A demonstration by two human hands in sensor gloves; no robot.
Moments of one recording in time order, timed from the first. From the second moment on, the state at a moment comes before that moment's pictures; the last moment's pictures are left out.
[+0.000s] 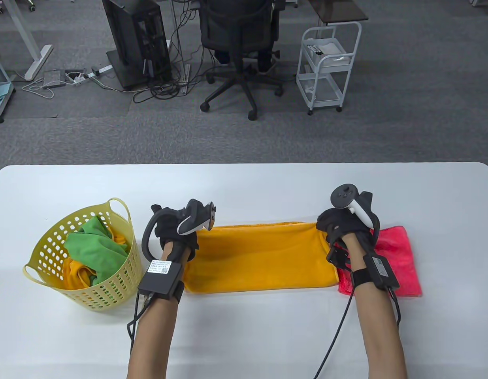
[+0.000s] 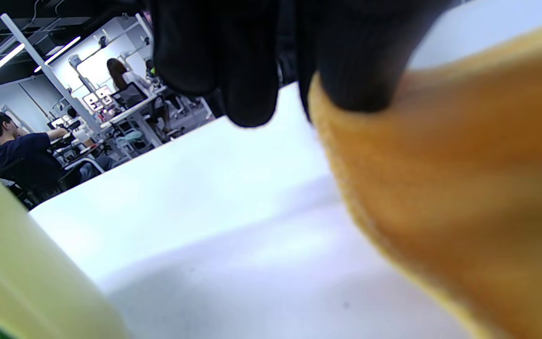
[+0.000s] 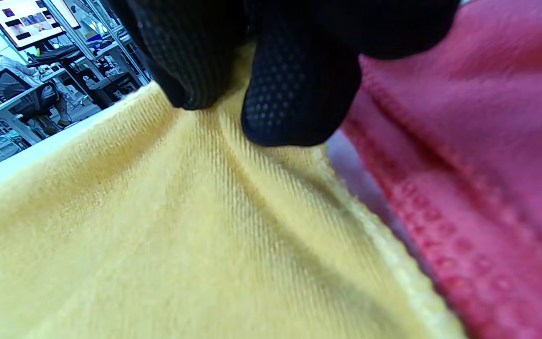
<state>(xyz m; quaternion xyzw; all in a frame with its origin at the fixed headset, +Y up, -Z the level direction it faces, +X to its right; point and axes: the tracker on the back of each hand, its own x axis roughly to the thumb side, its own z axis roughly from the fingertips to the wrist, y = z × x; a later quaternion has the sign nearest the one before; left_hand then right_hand) -0.163 -0.704 -0.489 -0.16 0.05 -0.25 0.95 0.230 -0.730 -0.523 -0.09 0.16 0.96 0.21</state>
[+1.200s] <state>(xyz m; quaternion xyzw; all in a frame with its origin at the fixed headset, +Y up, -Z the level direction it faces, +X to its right) -0.189 -0.716 -0.324 -0.23 -0.08 -0.08 0.97 0.213 -0.733 -0.492 -0.18 0.19 0.96 0.11</state>
